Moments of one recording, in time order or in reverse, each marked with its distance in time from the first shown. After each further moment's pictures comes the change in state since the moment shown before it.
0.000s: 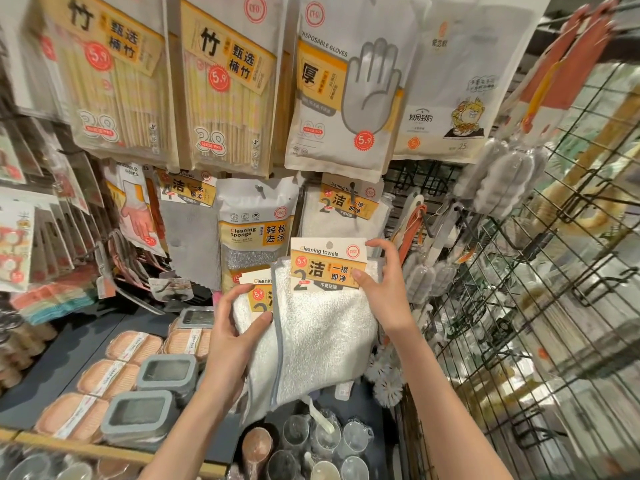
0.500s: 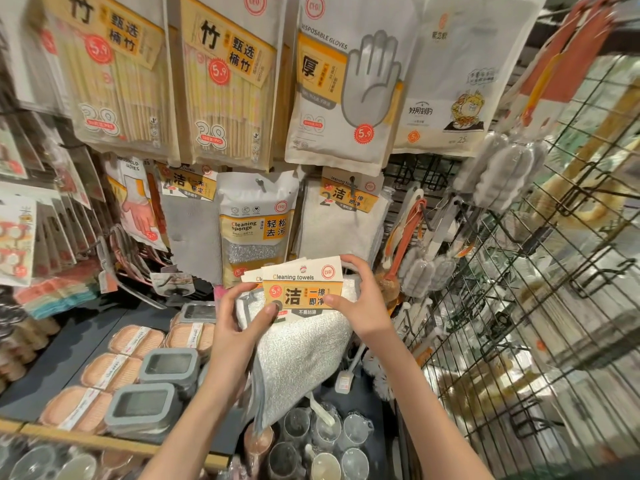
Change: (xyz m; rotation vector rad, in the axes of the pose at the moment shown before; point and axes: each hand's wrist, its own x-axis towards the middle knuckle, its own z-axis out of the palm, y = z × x) left_hand -0.009 0.001 0.002 0.004 0.006 -0.047; right_hand -0.030 0.005 0.019 -0.073 -0.149 0.116
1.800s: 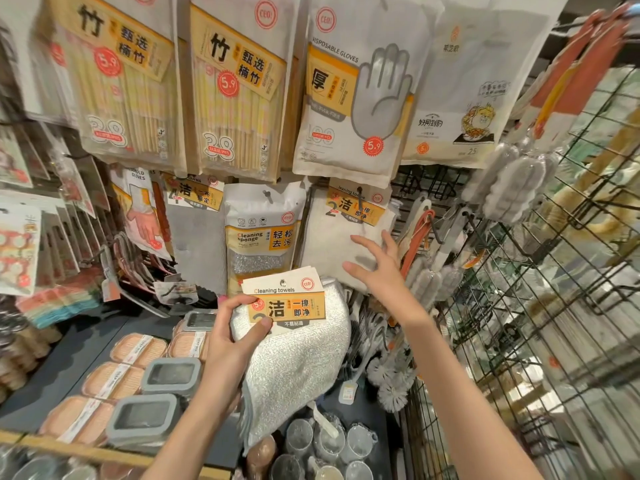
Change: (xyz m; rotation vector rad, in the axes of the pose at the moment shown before) left_hand 0.008 0.007 -0.013 0.073 0.044 0.041; right_hand 0.059 -0.013 -0.027 -0.228 -0.022 0.040
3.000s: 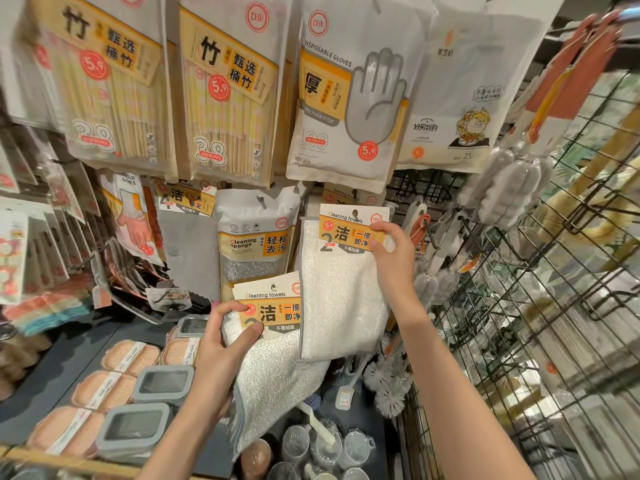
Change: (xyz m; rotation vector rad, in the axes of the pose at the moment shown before) left_hand 0.009 0.002 0.000 -0.041 0.006 -0.099; right_hand 0.039 0.010 -0.008 0.172 0.427 -0.051
